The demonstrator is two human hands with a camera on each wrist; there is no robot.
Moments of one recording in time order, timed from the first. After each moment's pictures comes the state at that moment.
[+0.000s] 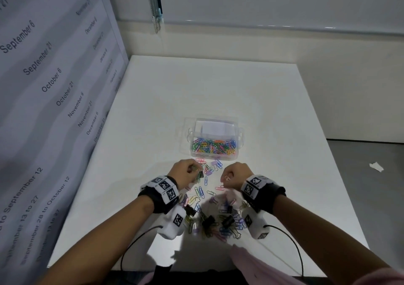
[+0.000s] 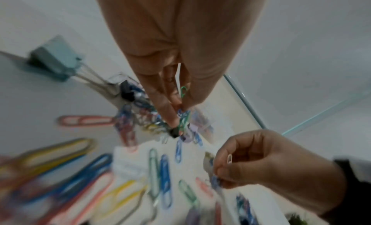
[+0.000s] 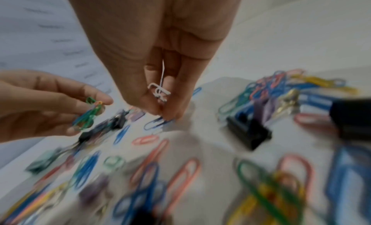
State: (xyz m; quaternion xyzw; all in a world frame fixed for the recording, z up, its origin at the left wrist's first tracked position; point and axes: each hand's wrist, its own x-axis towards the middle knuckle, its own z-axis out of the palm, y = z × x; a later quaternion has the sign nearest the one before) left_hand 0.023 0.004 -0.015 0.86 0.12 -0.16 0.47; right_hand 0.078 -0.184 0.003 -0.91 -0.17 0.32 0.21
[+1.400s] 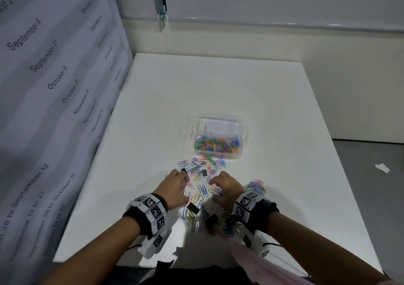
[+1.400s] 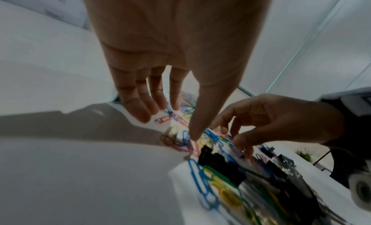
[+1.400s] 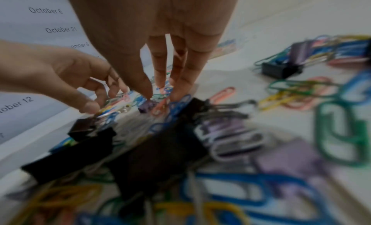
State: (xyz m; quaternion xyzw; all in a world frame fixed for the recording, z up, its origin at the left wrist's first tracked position) left_hand -0.026 0.023 -0.013 0.93 0.07 -0.24 0.28; right_hand 0.031 -0.169 -0.024 -0.89 -0.26 0.29 0.23
